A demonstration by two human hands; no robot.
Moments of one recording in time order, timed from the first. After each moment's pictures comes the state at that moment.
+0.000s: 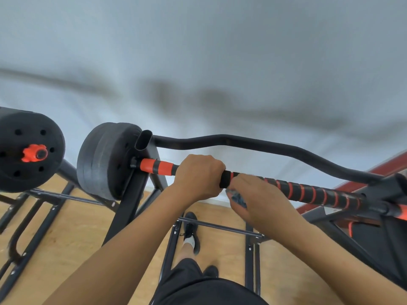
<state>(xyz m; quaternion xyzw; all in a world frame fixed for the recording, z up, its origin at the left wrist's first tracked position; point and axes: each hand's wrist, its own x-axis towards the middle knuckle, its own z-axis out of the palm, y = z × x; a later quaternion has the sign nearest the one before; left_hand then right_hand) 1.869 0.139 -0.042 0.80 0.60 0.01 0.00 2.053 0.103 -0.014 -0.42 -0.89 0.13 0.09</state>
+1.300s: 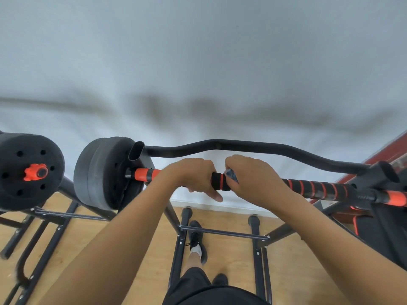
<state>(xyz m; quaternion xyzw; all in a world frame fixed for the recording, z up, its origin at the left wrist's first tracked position) 1.864 0.170 -0.015 0.77 0.54 -0.14 0.31 2.050 0.141 0.001 -0.48 -0.87 0.10 0.06</state>
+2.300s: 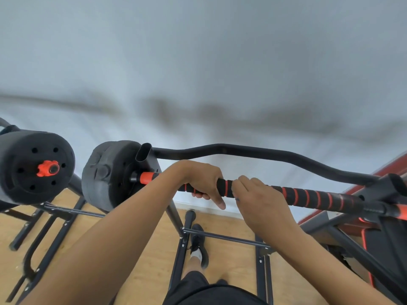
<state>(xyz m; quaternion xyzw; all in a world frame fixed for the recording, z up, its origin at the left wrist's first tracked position) 1.864 0.185 -0.019 0.73 0.48 -0.16 0.46 2.064 0.101 -0.033 -0.44 -0.89 -0.05 0.12</state>
